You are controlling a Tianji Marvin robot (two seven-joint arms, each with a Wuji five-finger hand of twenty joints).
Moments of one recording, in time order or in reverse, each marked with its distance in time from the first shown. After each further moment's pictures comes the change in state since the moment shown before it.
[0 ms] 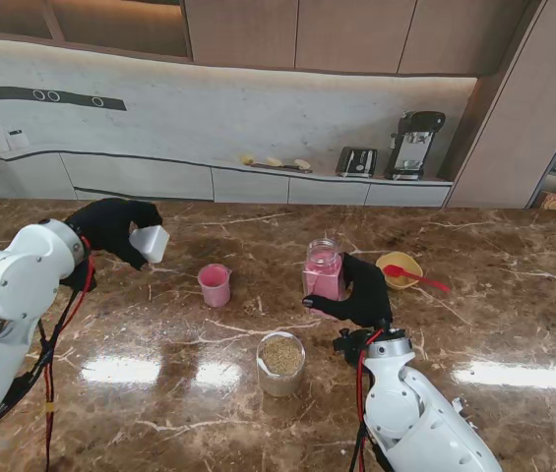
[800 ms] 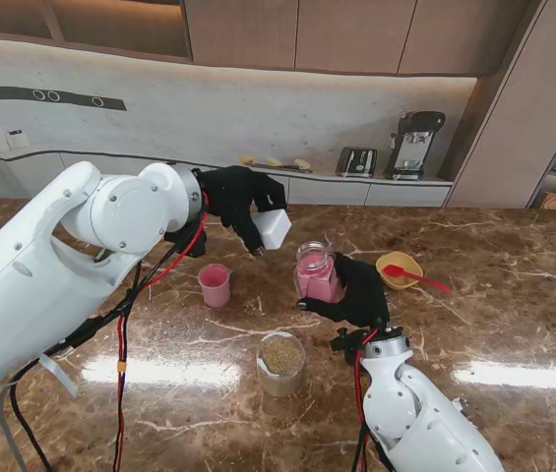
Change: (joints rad) left arm -0.525 -0.002 0.576 -0.026 -0.315 0.323 -0.152; right arm 0.012 0.016 -0.024 -0.006 -0.103 0.034 -0.050; left_hand 0.000 0.014 -0.021 0.000 0.004 0.047 -0.009 0.000 0.012 0.033 -0.003 0.014 0.019 0.014 0.014 -0.005 0.002 0.015 0.002 0.011; right_hand 0.000 0.000 0.000 0.000 0.000 0.000 0.000 0.000 0.000 0.000 0.000 0.000 0.000 0.000 0.000 0.000 0.000 0.000 0.000 0.000
